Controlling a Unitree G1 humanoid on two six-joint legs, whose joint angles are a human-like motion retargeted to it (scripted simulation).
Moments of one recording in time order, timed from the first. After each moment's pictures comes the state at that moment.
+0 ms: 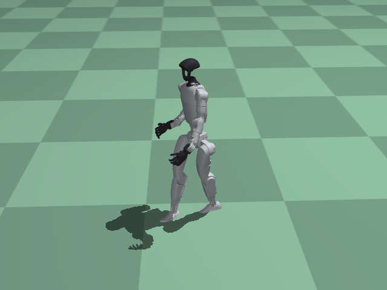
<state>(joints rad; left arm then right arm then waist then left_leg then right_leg) -0.29 0.17 0.35 1.26 0.16 -0.31 -0.36 0.26 -0.11 0.10 0.30 0.05 -0.45 0.16 -0.19 0.03 -0.01 0.11 -0.30 -0.29 0.13 -0.12 0.26 -0.33 -0.02 0.06 0.00 0.06 0.26</state>
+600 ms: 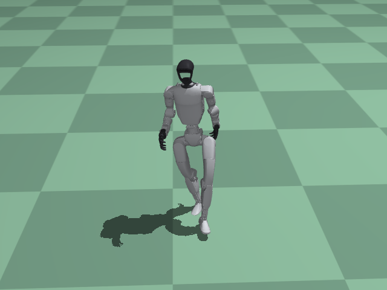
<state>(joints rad) 0.40 0.04 0.57 1.69 0.37 -0.09 -0.17 0.20 -0.14 0.04 0.32 0.08 -0.45 0.14 -0.04 -0.02 -0.02 -0.50 0.02 0.41 0.32 0.01 0.03 0.07 0.06 -0.26 0.04 -0.11 -0.05</state>
